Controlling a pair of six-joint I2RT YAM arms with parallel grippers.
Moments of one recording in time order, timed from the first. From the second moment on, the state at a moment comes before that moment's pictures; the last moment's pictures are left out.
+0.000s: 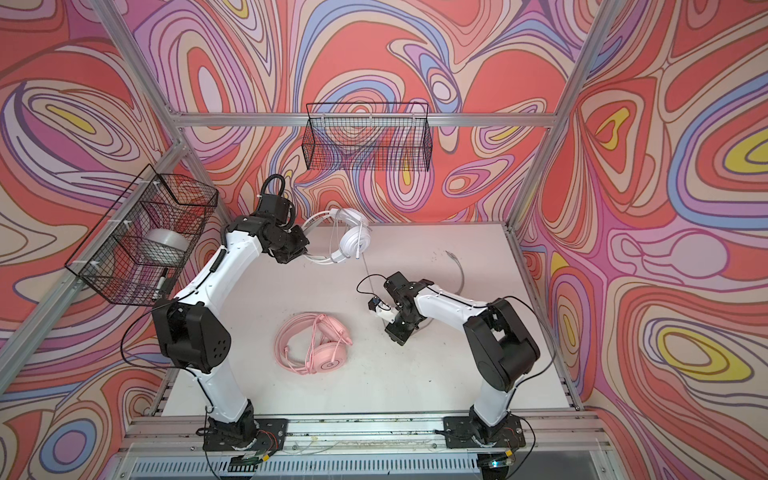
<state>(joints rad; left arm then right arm) -0.20 1.84 1.80 -0.97 0.10 -0.78 0.59 1.69 1.13 -0.82 -0.30 -0.38</state>
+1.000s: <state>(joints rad) -0.29 1.94 1.79 -1.00 -0.09 -0.70 0.60 1.73 1.68 -1.07 -0.55 -0.62</state>
